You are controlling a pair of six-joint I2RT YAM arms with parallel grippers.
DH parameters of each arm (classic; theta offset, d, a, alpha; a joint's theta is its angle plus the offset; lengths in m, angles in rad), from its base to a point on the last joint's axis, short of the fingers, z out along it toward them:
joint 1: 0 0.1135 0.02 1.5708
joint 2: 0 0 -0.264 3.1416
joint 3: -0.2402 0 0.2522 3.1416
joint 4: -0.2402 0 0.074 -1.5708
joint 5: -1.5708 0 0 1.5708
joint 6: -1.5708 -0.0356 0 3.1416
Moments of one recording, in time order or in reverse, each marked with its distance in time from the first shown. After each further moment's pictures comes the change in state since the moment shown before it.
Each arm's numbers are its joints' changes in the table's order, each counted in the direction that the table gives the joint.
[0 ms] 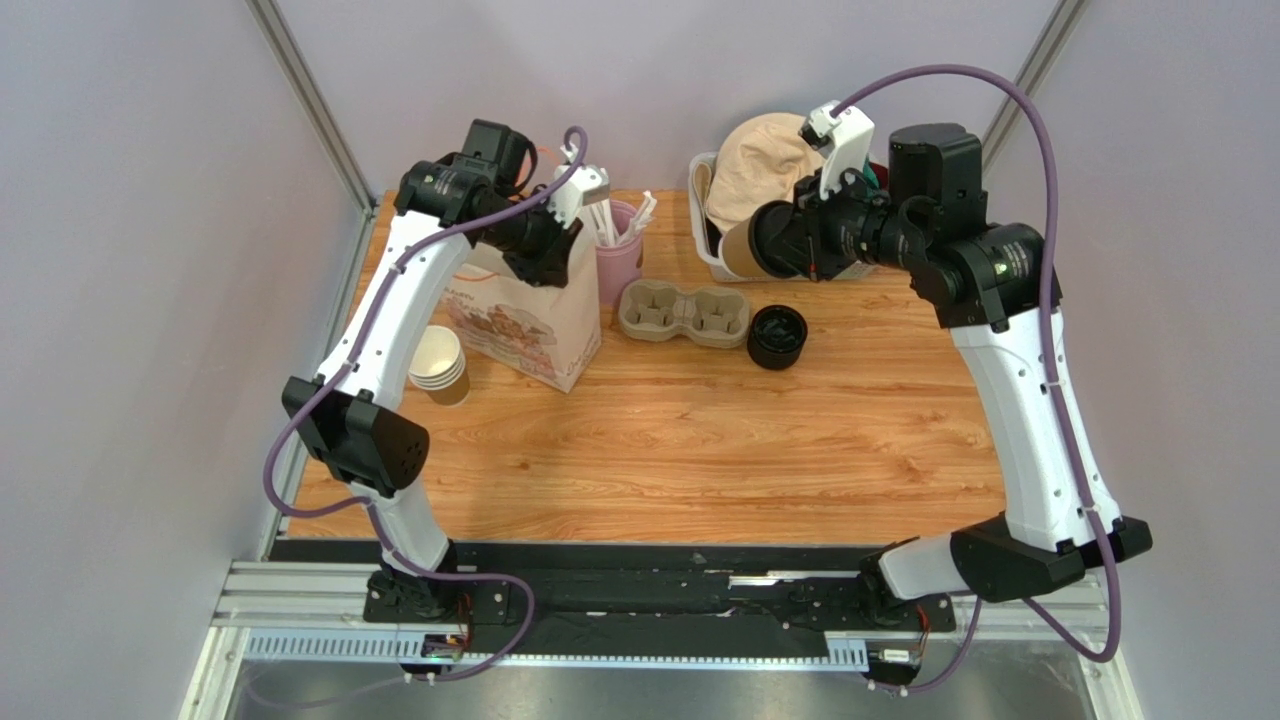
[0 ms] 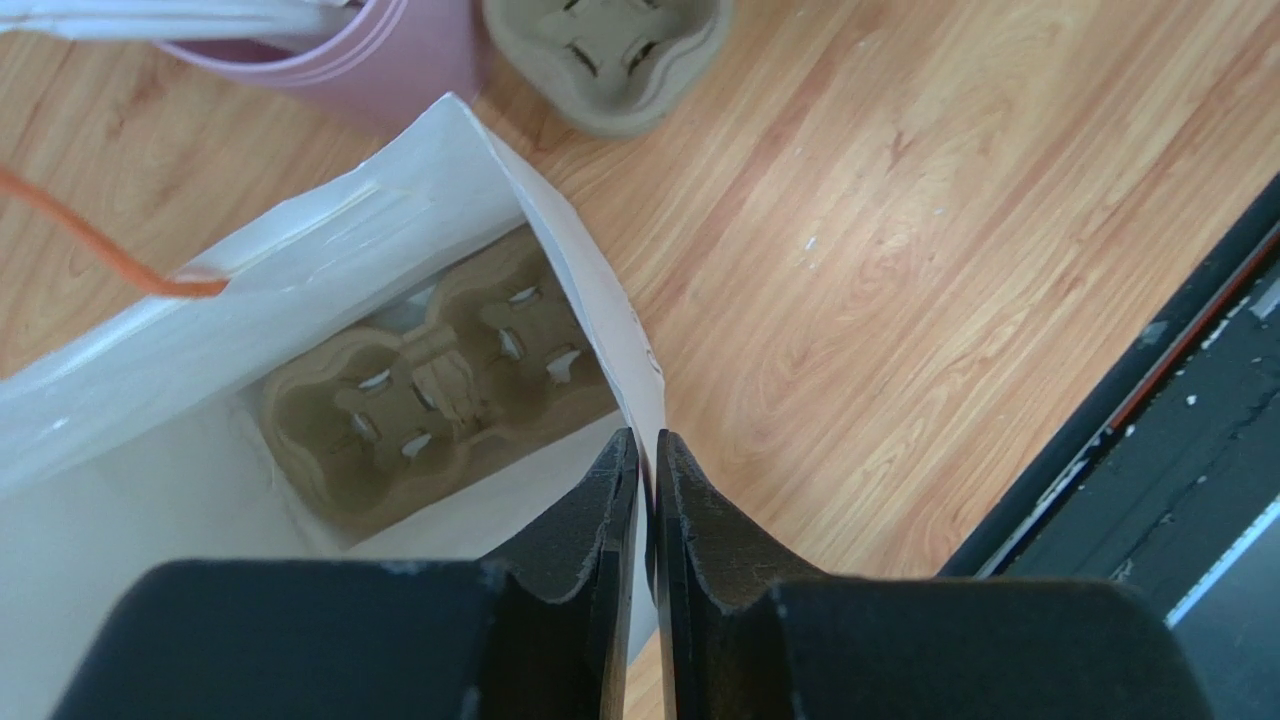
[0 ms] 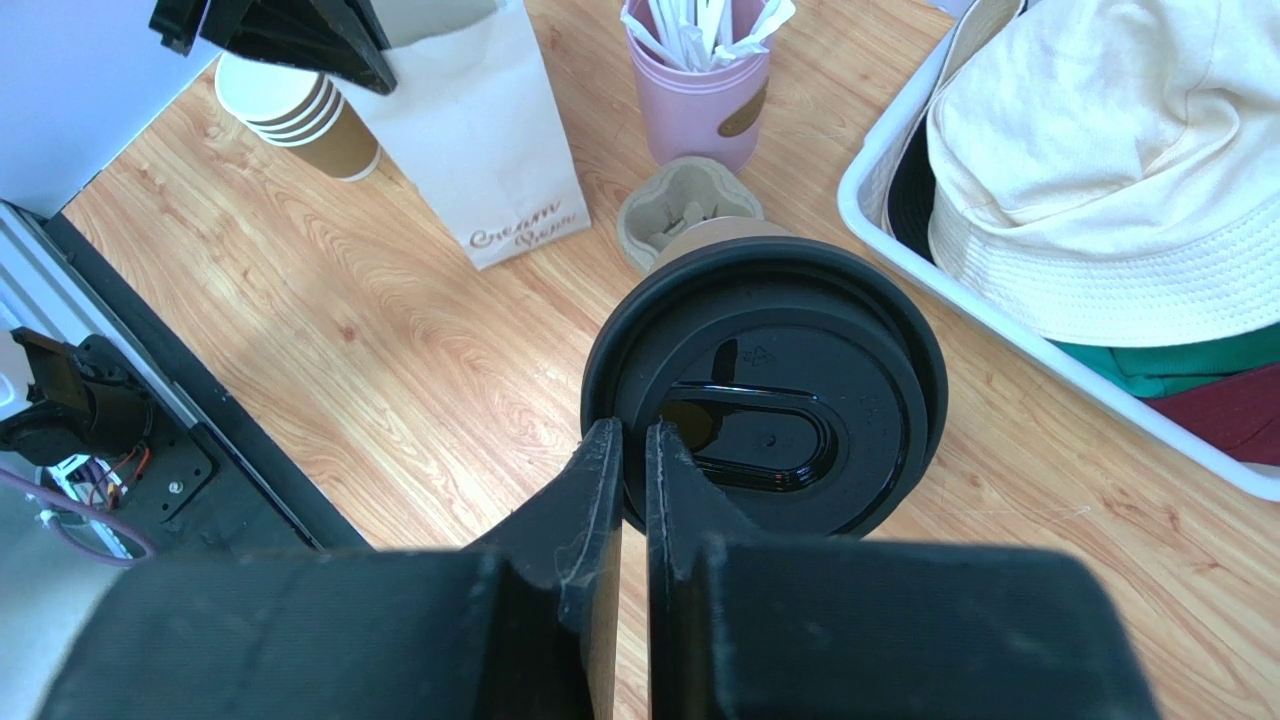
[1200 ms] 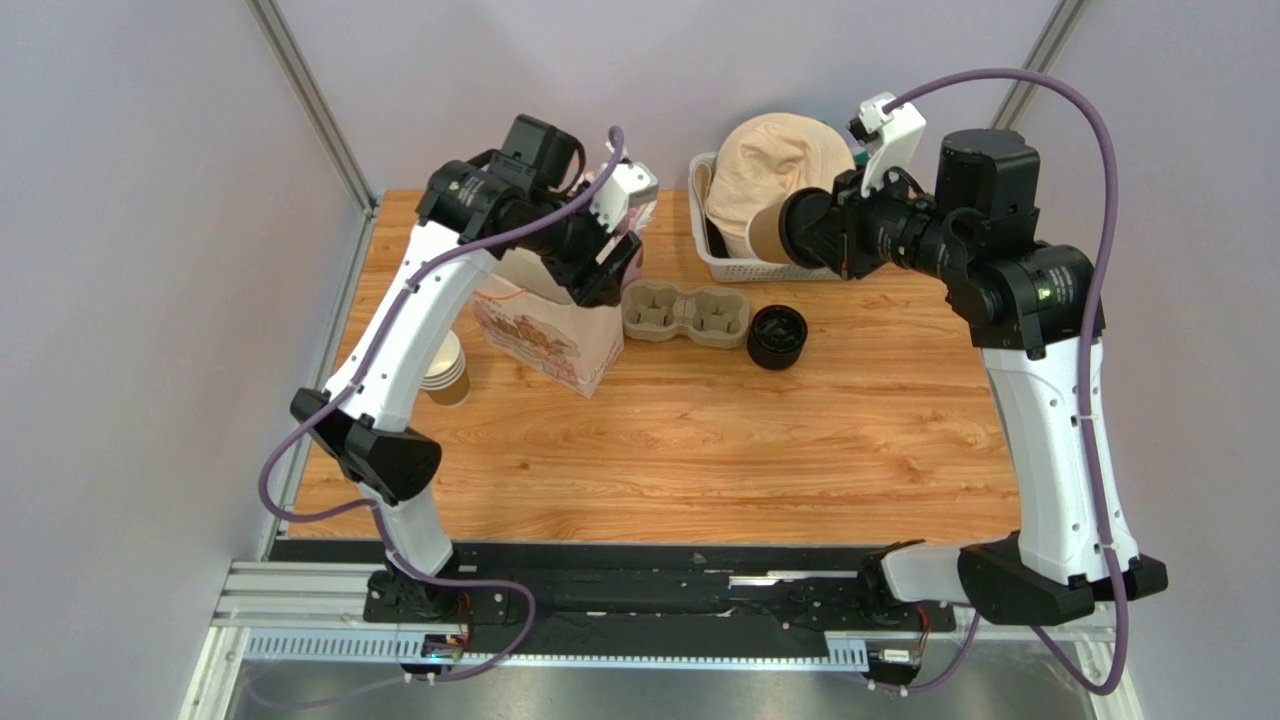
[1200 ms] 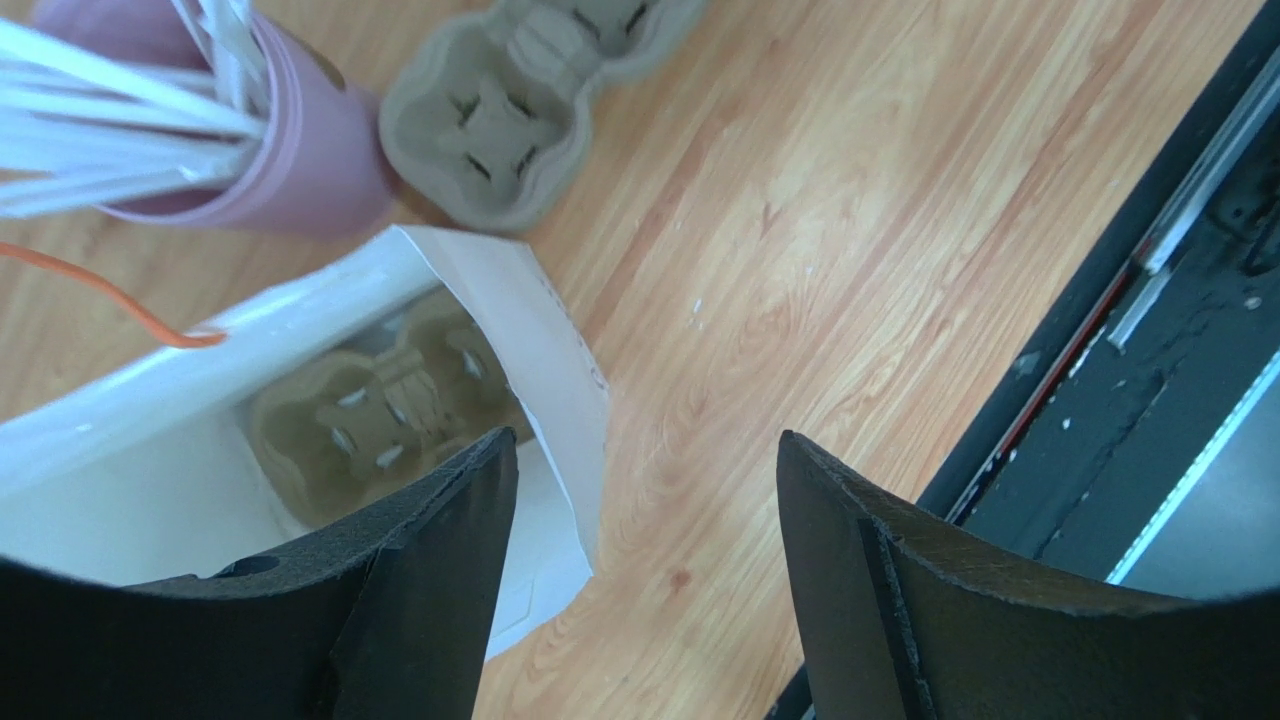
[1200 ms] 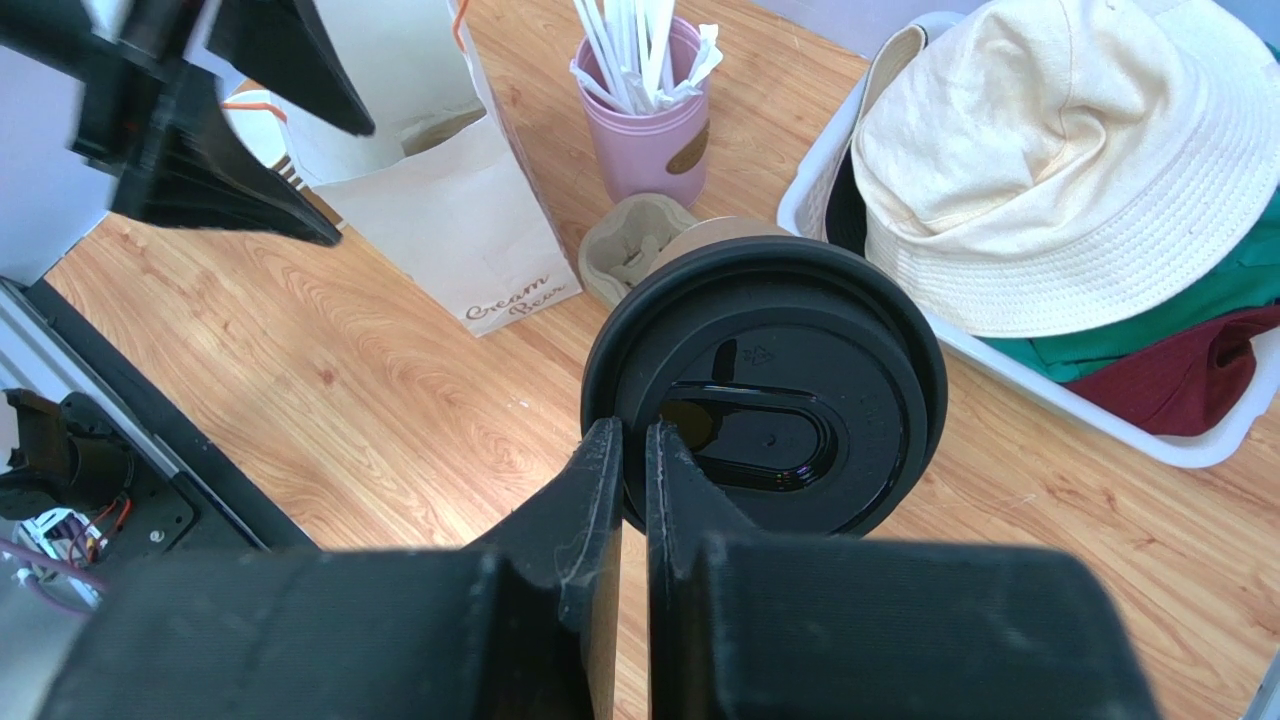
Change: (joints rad) left arm -0.209 0.004 -0.198 -0.061 0.050 0.143; right arm -0.082 0.074 0.006 0.018 0.014 -0.008
